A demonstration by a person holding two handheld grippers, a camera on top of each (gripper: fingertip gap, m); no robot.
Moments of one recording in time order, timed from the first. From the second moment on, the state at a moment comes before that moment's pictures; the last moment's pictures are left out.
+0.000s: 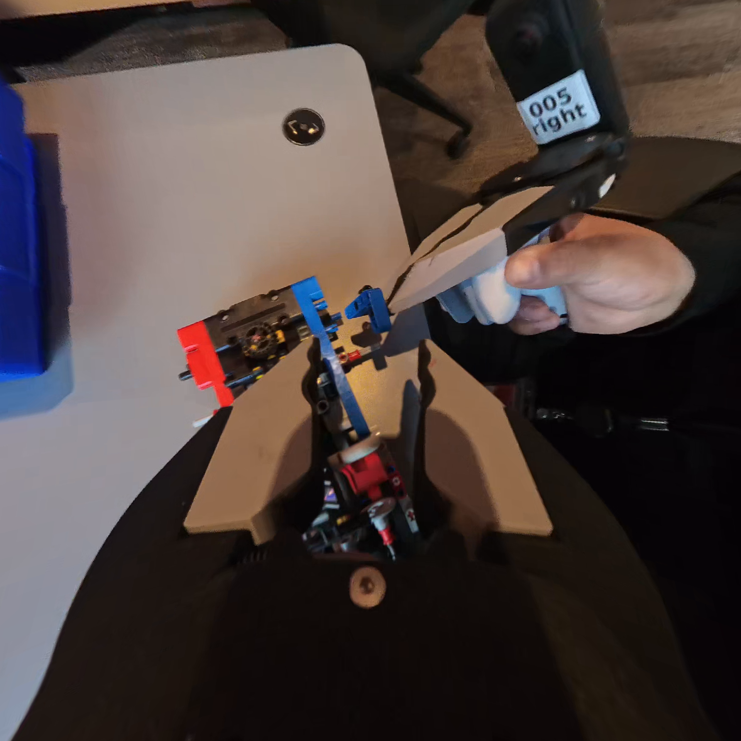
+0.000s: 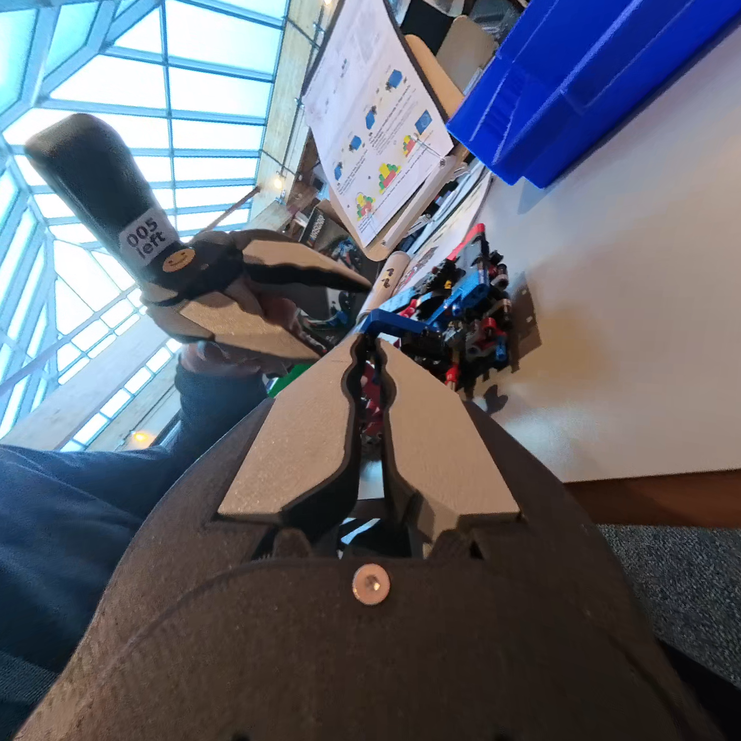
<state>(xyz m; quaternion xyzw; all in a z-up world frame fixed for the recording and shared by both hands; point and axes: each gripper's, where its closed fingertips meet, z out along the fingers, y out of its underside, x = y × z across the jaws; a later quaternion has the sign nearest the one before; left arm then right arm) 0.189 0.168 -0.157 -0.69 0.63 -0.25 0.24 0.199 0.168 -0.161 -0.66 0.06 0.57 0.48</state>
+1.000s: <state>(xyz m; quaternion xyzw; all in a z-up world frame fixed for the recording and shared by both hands) 0.222 0.159 -0.179 -0.71 0.55 -0.22 0.39 0.212 0.166 -0.163 -0.59 0.15 0.67 0.43</state>
